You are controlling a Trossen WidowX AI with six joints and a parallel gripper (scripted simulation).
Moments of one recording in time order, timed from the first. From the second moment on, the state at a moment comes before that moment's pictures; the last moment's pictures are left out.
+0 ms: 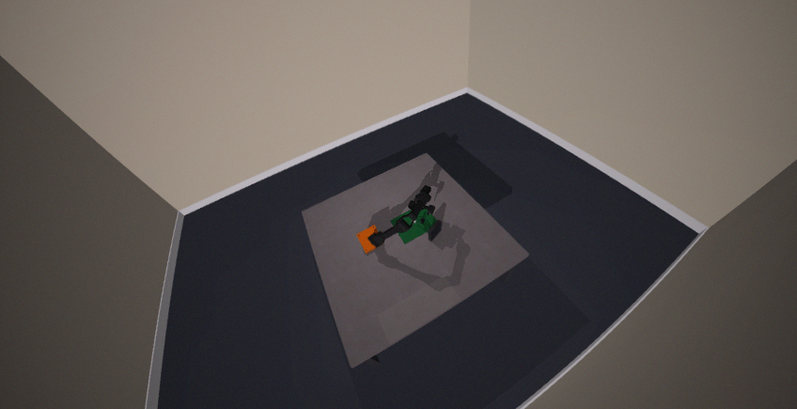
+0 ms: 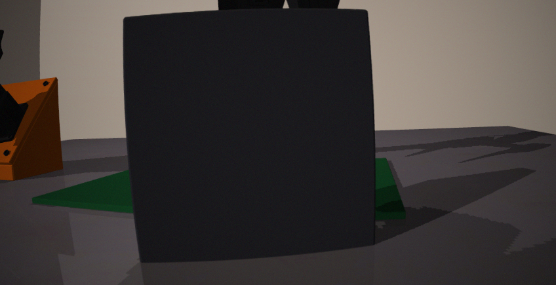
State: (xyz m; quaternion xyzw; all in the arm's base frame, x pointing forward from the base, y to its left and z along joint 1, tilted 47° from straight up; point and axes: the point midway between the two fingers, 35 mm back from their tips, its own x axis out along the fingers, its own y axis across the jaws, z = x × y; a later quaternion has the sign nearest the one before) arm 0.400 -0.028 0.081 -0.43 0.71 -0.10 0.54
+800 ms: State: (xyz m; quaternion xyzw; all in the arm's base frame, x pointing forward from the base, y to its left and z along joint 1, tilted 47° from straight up) arm 0.394 -0.067 0.044 -0.42 0.72 -0.10 0.53
